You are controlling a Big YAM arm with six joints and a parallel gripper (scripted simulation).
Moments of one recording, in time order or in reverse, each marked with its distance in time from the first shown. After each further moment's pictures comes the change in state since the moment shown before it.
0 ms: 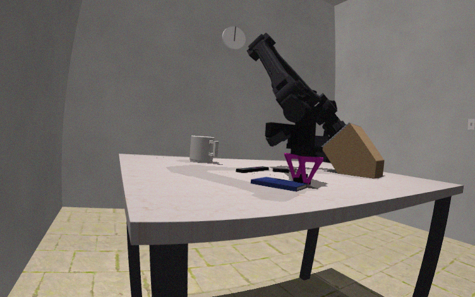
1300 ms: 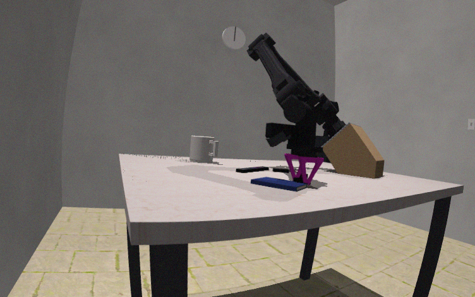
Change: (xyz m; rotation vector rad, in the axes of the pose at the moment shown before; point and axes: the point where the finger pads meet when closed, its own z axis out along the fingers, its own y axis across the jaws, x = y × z) arm 0.001 0.001 0.001 0.000 -0.001 -0.003
